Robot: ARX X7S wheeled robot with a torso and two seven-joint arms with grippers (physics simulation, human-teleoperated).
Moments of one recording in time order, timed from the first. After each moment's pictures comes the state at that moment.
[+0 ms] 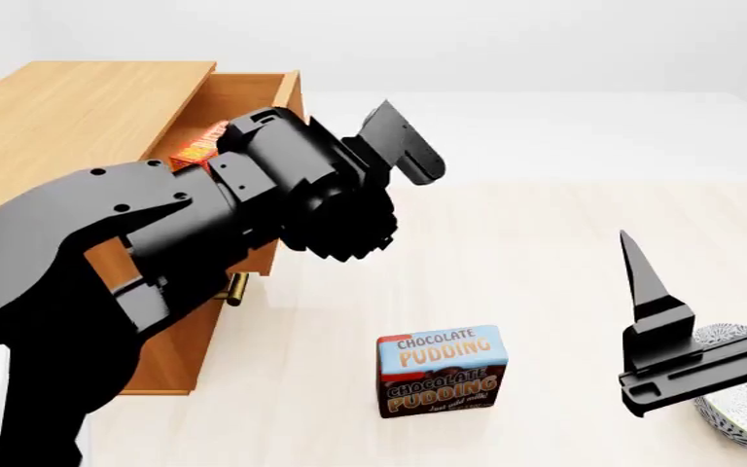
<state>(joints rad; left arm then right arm) -1.70 0.00 1.58 -0.70 -1.47 -1.01 -0.76 1.76 1.57 -1.24 -1.05 1.73 0.56 0.86</state>
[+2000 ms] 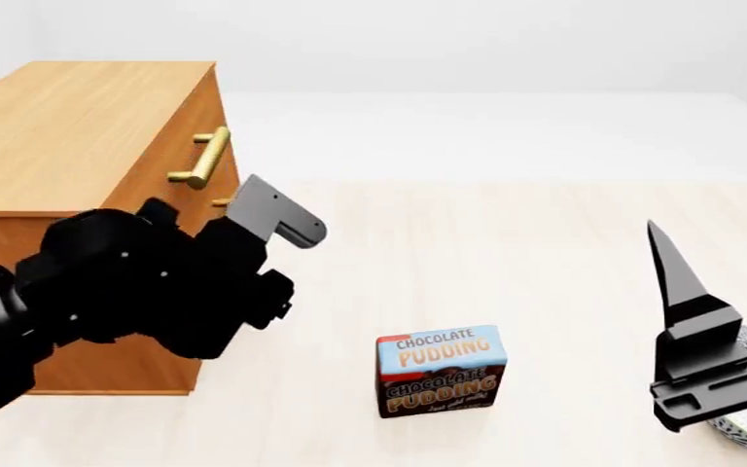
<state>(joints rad) -1.50 -0.53 1.46 -0.11 -1.71 -0.98 -1.17 1.85 1.57 -1.03 -1.05 1.98 0.70 0.91</state>
